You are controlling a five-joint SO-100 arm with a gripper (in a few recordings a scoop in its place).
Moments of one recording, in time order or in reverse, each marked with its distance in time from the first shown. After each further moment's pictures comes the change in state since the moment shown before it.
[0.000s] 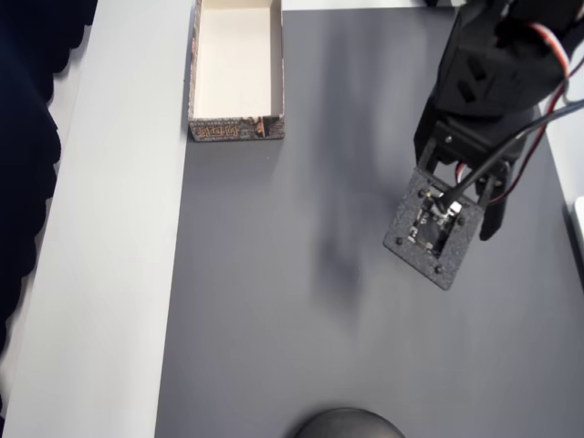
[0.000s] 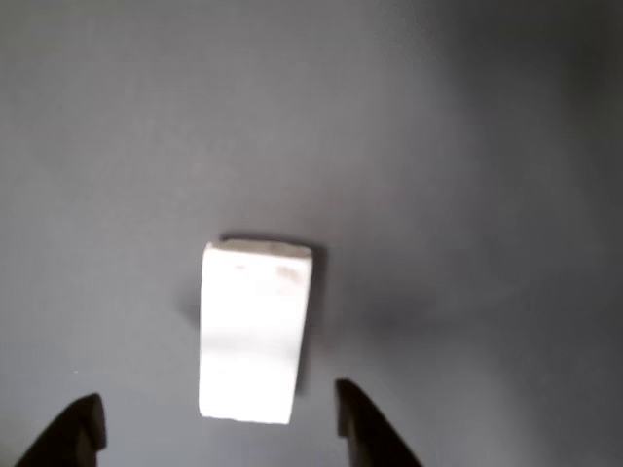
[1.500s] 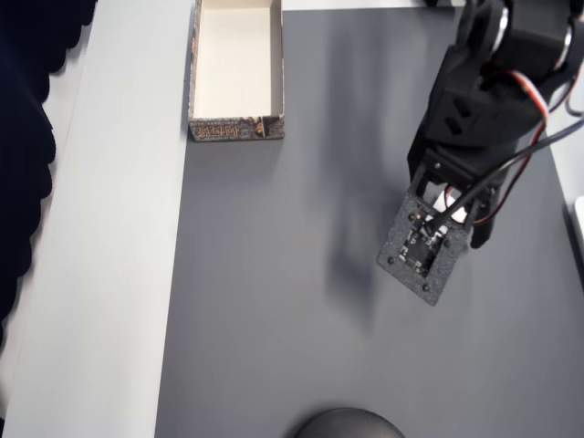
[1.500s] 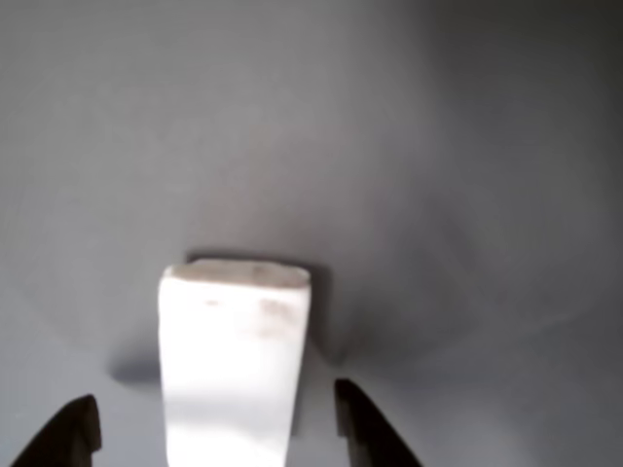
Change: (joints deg) arm -0.1 -6.0 -1.2 -0.7 -0.2
